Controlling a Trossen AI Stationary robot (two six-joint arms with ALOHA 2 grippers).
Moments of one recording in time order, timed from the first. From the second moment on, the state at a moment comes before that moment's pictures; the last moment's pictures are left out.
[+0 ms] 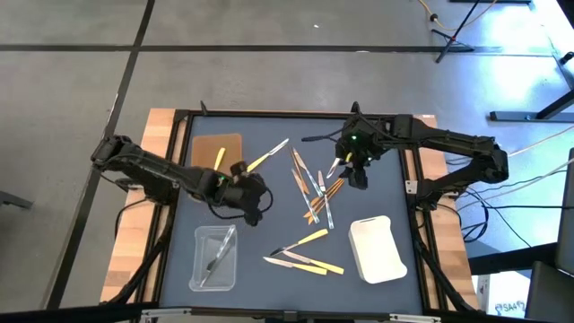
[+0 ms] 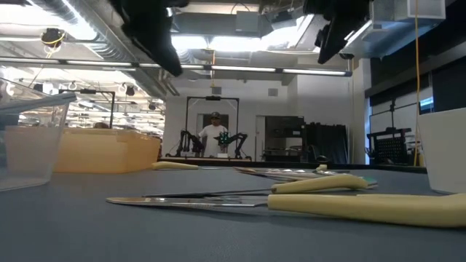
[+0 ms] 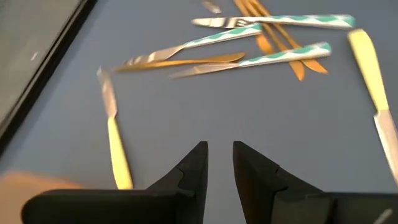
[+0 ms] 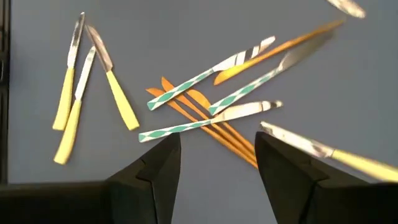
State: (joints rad) left arm -0.24 1.46 1.11 -0.68 -0.51 -0.39; right arm -0.20 1.36 1.36 -1.10 -0.21 -0.06
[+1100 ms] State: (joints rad) left arm 0.07 1.46 1.11 -0.57 -0.14 -0.02; right arm 0.16 1.40 0.83 -0.53 0.14 0.78
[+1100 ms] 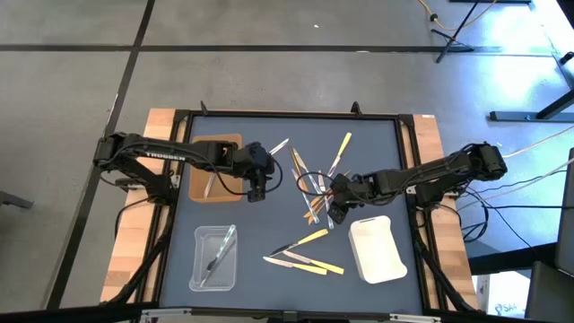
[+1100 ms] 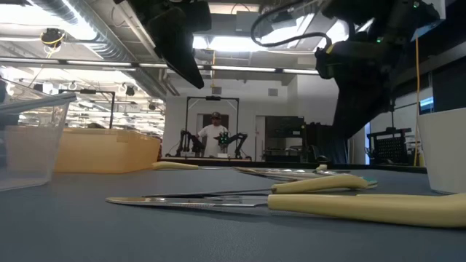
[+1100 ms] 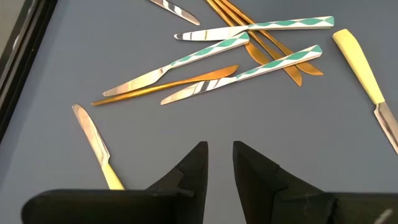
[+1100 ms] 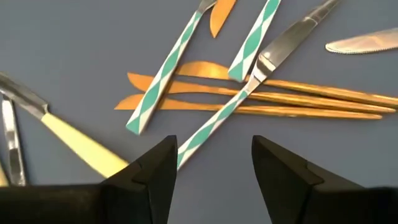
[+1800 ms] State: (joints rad) left arm 0.07 1.46 1.11 -0.56 -0.14 -0.03; right arm 0.24 1.55 0.82 -0.44 0.26 0.89
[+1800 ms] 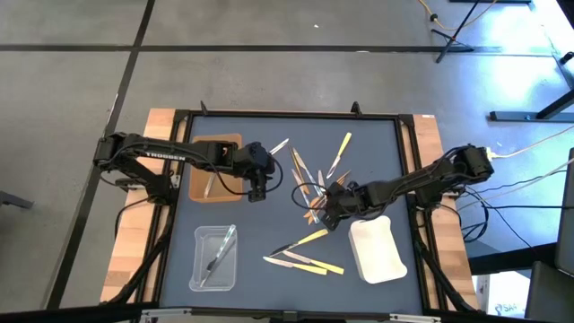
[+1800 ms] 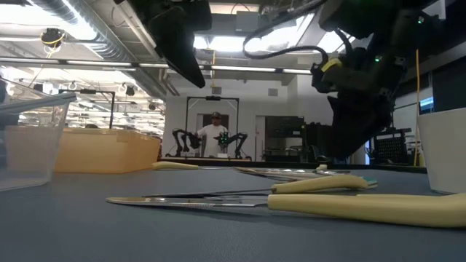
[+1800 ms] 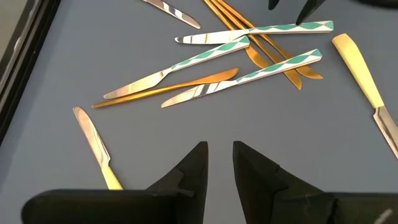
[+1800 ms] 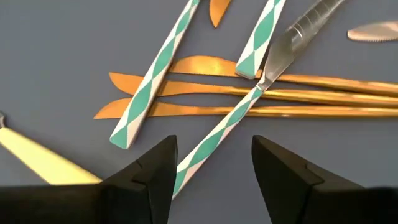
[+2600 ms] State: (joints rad) left arm 0.06 1.46 1.11 -0.55 -0.14 -0.08; right arm 0.25 1.61 0.82 -0.41 0.28 0.89
